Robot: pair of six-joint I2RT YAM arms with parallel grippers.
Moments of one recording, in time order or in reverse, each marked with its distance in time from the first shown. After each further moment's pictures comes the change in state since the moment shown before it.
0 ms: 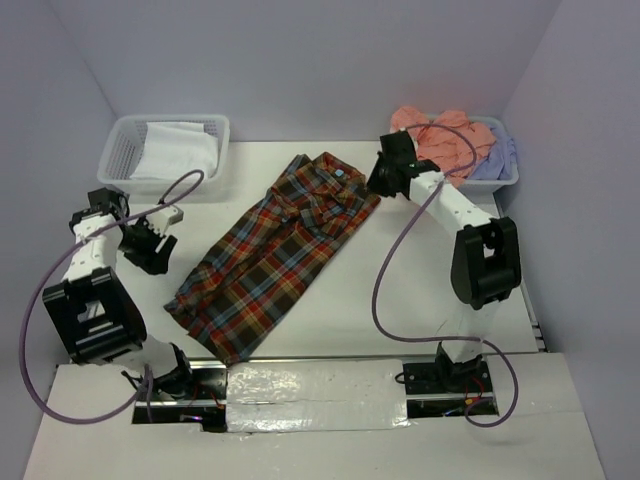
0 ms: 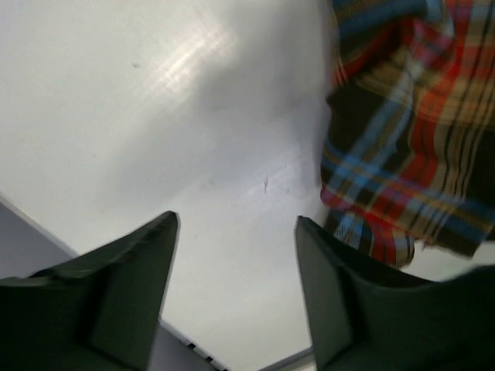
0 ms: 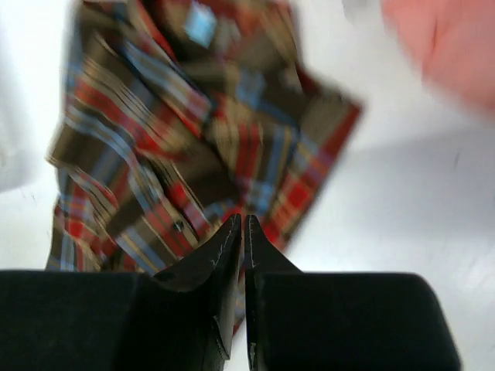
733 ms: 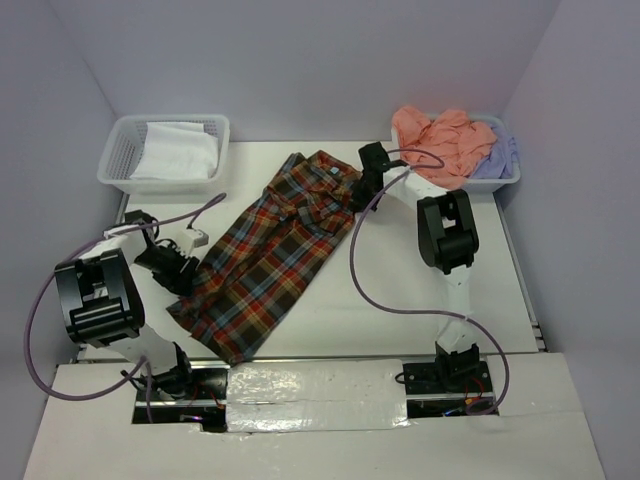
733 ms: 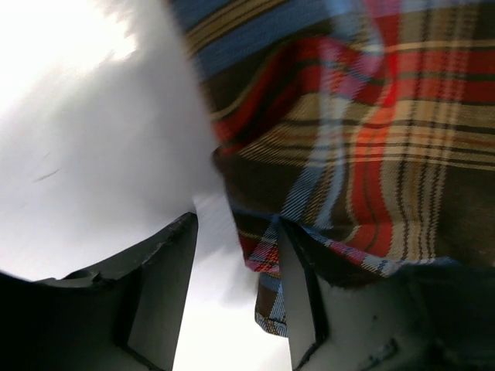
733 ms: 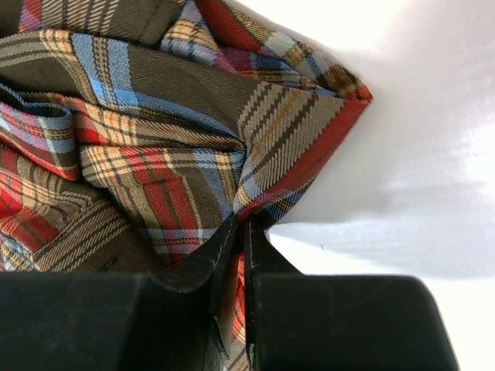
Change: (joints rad) left arm -0.095 0.146 -0.164 0.112 0.074 -0.068; right arm 0.021 0.386 0.174 -0.103 -0.080 0.179
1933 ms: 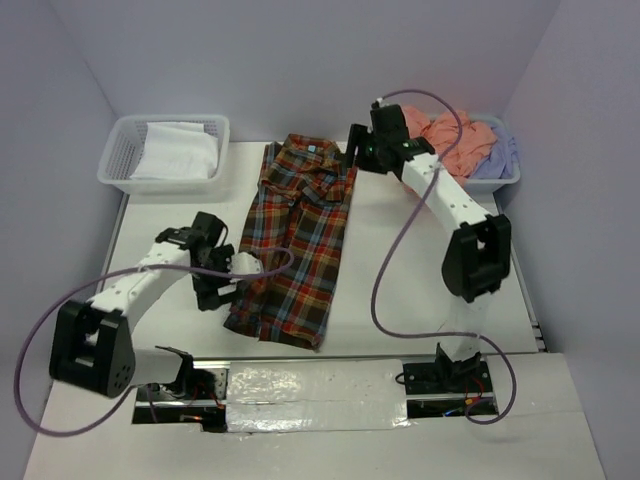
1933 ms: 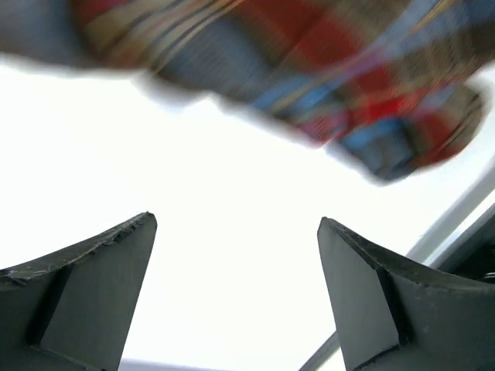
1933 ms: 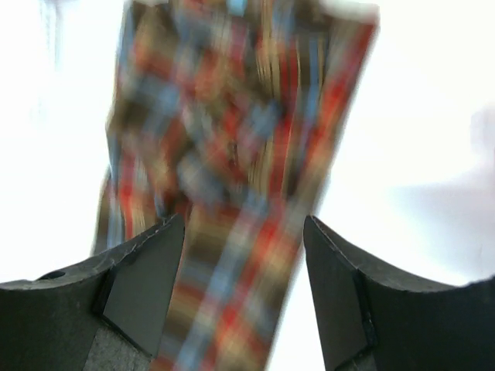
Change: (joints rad) left arm -0.608 -0.233 -0.058 -0.102 -0.228 0.031; right arm 0.020 -0.222 0.200 0.005 -0.014 -0.374
